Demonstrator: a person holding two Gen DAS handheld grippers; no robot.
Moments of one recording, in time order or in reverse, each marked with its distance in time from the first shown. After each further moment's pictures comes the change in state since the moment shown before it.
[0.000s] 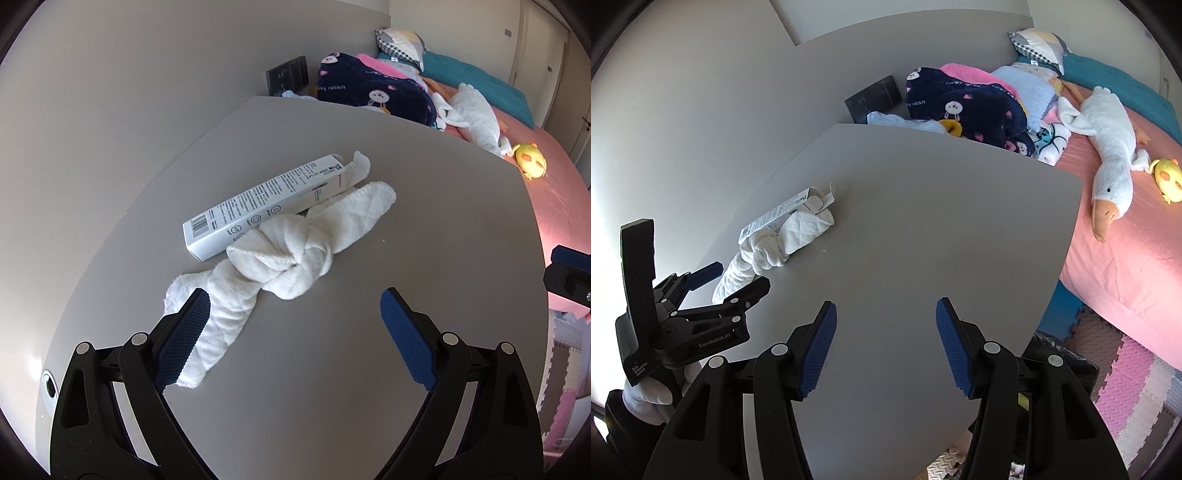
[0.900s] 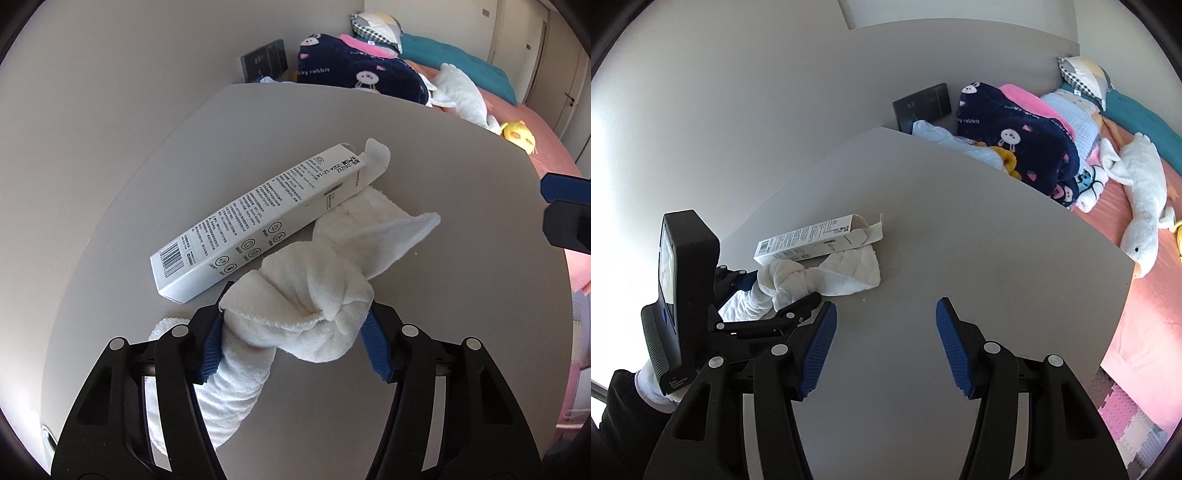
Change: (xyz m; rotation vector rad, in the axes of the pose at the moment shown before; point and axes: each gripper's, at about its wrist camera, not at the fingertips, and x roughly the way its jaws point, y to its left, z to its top) left arm 0.040 0.012 0.010 0.084 0.035 -0.066; right arm 0.035 0.053 0.050 -0.176 0.020 0.023
